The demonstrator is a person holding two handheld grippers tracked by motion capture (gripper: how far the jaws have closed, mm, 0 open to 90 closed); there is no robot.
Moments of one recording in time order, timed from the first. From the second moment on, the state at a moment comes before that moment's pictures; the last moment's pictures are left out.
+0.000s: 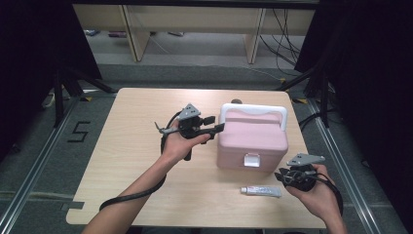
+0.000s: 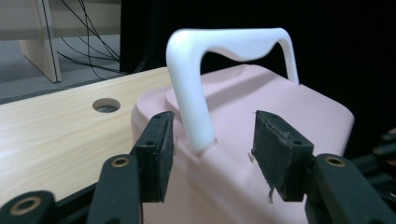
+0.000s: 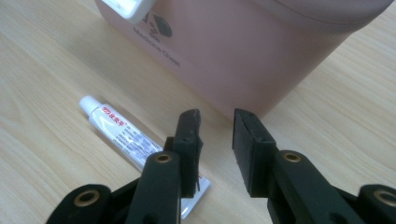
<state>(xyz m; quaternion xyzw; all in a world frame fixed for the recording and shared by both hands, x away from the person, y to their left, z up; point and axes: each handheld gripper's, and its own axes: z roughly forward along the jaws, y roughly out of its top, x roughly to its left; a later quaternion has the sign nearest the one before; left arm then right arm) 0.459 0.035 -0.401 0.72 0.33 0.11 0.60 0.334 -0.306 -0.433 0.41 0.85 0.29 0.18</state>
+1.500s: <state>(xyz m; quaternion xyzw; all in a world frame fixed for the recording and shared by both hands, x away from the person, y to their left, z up) 0.494 0.022 -0.388 0.69 0.41 0.01 0.59 0.327 -0.313 -0.403 0.45 0.77 0.39 0.24</state>
